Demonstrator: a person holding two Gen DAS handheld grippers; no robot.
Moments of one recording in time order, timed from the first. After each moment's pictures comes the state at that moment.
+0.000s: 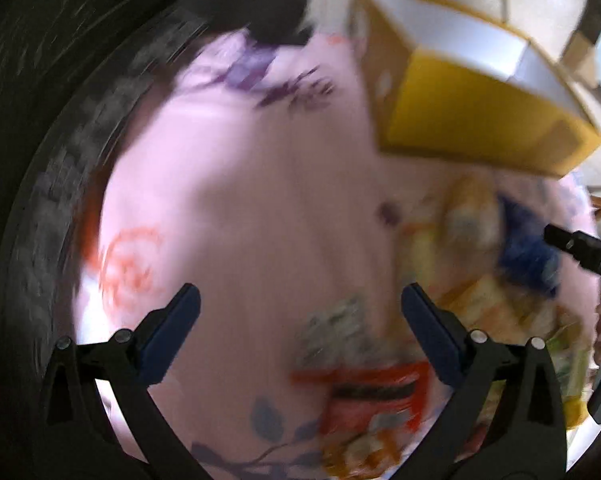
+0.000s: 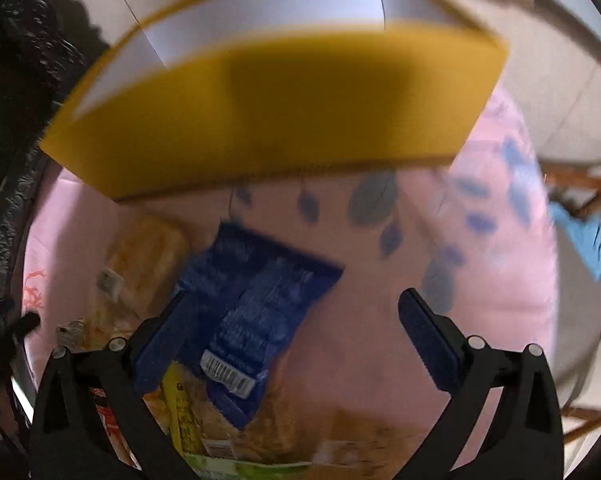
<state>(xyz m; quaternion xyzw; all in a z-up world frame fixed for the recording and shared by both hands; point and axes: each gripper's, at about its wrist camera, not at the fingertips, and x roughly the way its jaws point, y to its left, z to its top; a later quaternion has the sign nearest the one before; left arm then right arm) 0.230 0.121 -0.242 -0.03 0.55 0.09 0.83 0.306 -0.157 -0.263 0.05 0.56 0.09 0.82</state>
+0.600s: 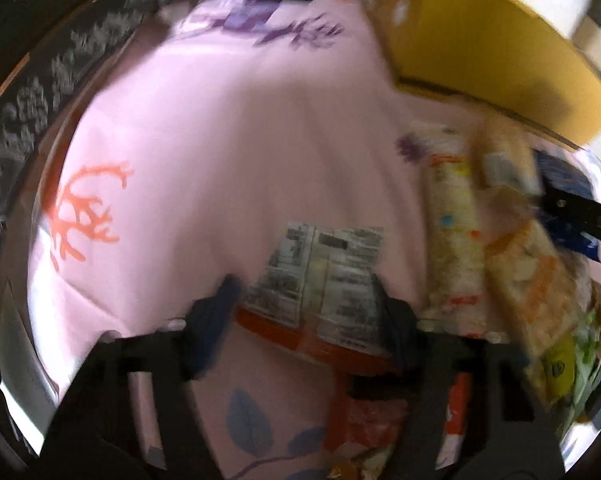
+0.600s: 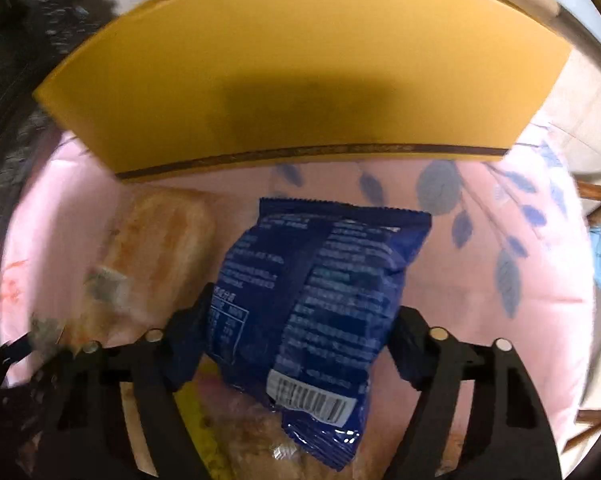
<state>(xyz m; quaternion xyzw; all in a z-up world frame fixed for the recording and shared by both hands) 0.221 0.115 -0.288 -0.05 0.55 0.06 0.83 0.295 -0.102 -0.287 0.03 0.54 0.11 0.83</state>
